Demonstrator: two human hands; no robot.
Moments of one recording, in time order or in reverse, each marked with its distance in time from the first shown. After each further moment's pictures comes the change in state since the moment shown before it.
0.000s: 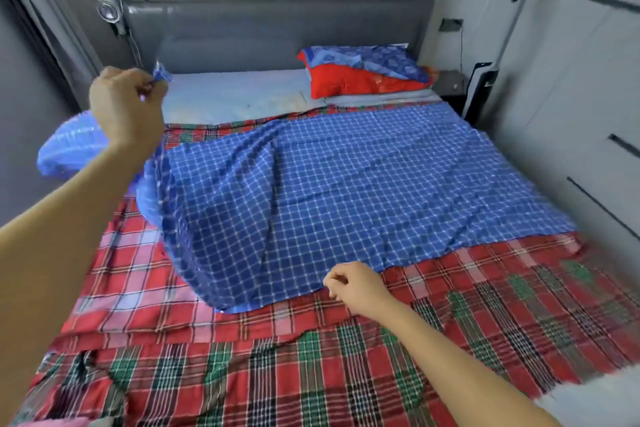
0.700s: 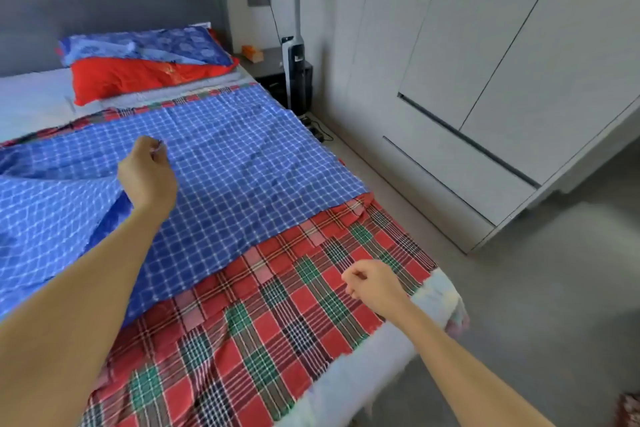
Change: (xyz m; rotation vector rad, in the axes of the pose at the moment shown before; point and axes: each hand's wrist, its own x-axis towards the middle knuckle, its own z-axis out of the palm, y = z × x) left_hand -0.277 0.419 0.326 -0.282 -0.380 -0.058; right_hand -0.200 0.414 -0.291 0.236 0.383 0.430
